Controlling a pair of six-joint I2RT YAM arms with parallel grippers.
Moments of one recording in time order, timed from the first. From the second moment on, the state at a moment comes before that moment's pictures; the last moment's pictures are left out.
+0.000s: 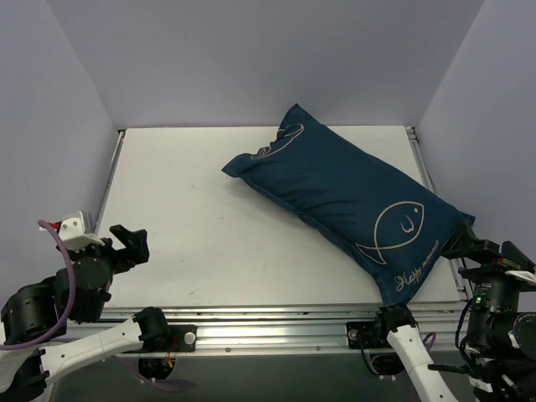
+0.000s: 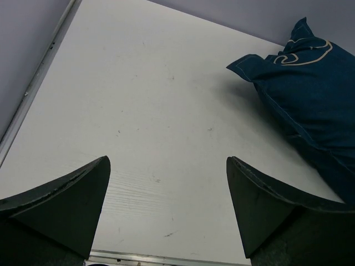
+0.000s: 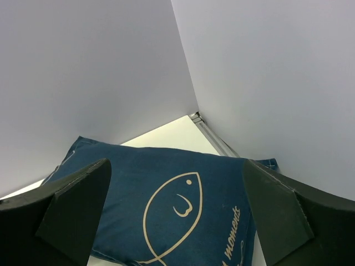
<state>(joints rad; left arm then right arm) -1.11 0.43 1.16 -1.22 -1.09 -0.76 0.20 0.28 1.24 -0.77 0.58 0.18</state>
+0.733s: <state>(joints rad) -1.03 0.82 1.08 -0.82 -0.96 -0.48 0.21 0.90 1.23 -0.72 0.35 0.32</state>
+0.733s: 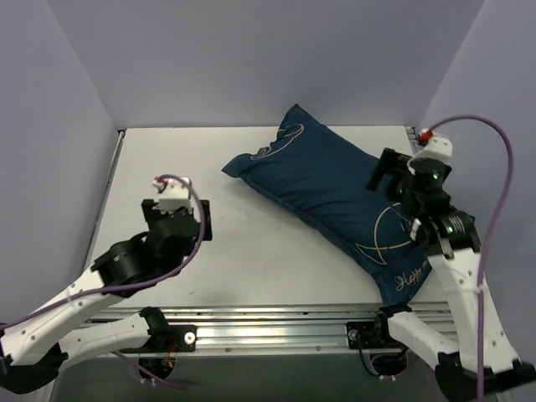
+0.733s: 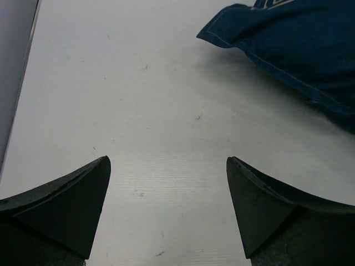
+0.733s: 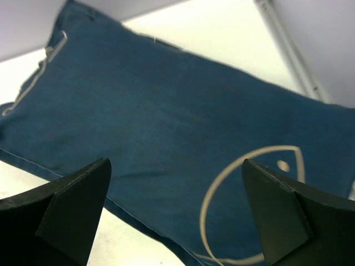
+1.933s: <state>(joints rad) -0.38 0.93 0.96 -0.58 -0.42 -0.28 1.28 1.62 1.15 -0.35 0.47 0.32</state>
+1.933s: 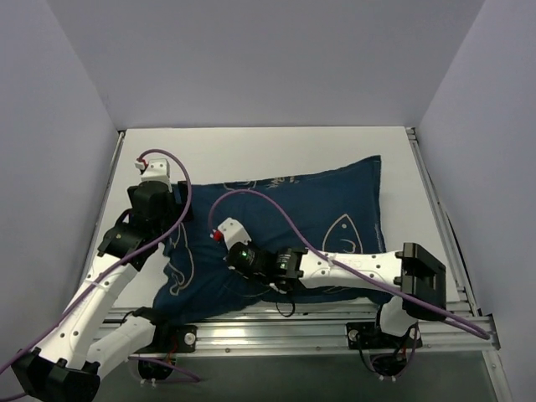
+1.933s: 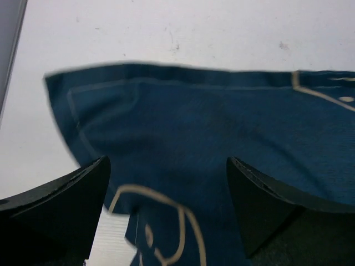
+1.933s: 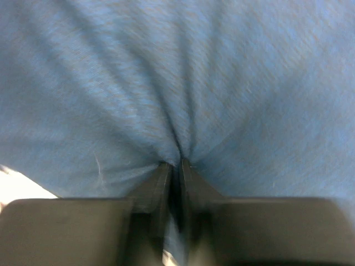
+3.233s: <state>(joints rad) -0.83 0.89 0.76 -0.56 -0.17 -0.72 0.47 1.50 1.10 -0.27 0.17 0.45</state>
